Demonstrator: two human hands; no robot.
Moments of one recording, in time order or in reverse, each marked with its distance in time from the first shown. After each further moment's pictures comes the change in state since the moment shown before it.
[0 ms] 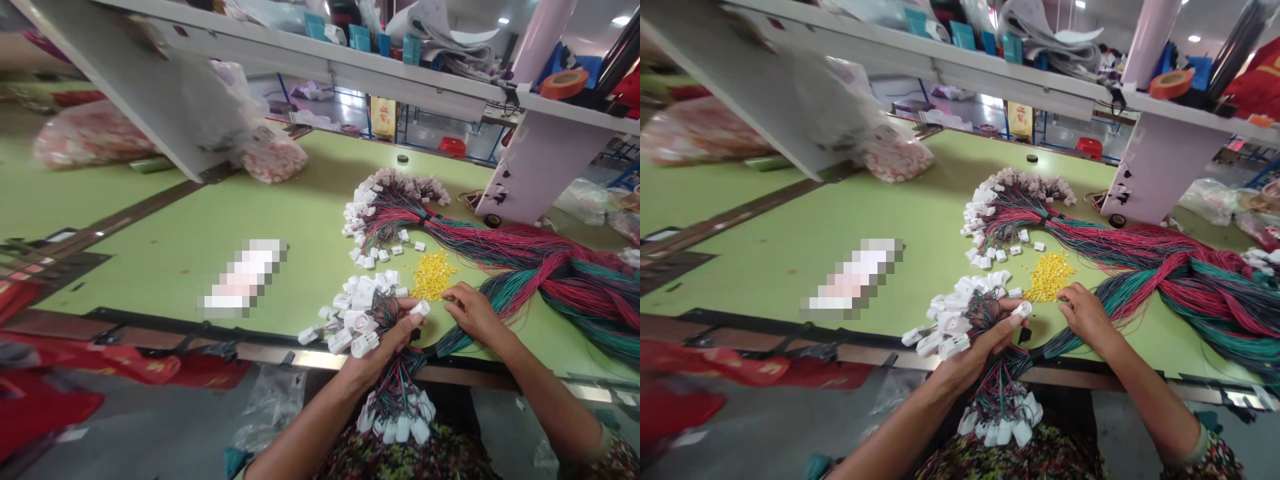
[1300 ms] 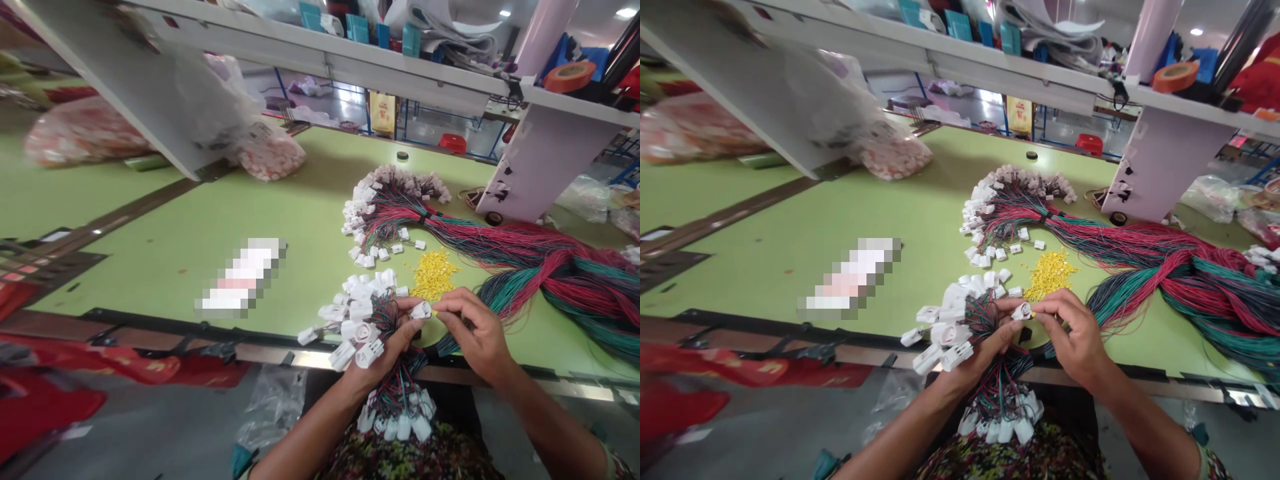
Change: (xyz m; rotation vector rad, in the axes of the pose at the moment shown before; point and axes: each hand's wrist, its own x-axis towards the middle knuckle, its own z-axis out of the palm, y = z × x) left_hand 0.000 -0.013 -0.006 0.115 -0.025 0.102; right_hand -0.026 -0.081 -0.004 0.363 0.268 -0.204
